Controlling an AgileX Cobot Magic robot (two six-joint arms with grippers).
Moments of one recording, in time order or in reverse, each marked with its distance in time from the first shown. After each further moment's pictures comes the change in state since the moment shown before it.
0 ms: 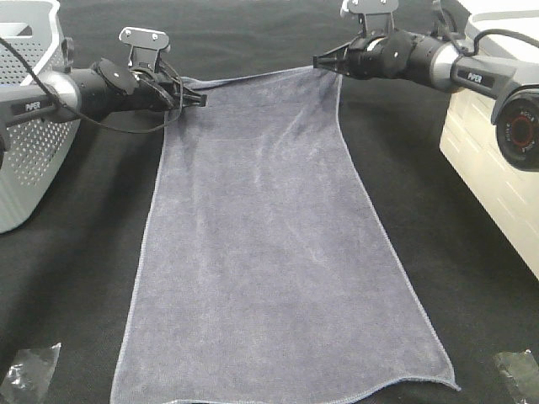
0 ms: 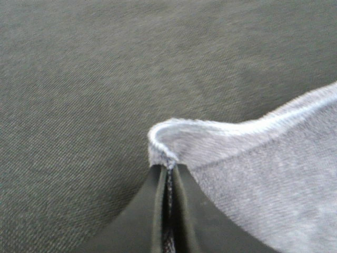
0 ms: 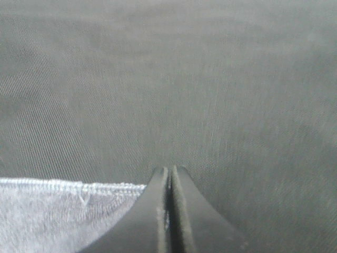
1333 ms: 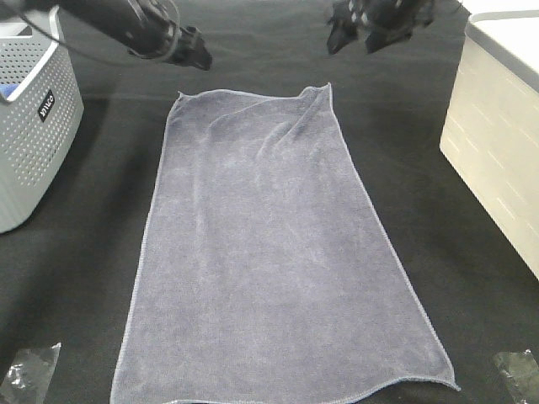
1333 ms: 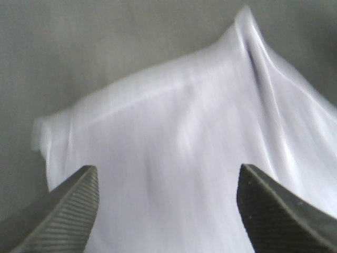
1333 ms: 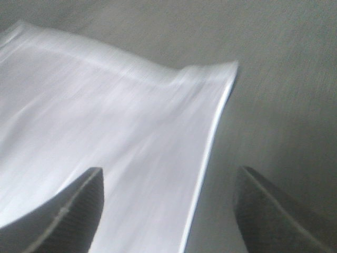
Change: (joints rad) left arm 0.005 -0.341 -0.002 0.321 0.766 -0.315; right arm -0.001 -0.367 -0.001 0.044 0.928 -0.010
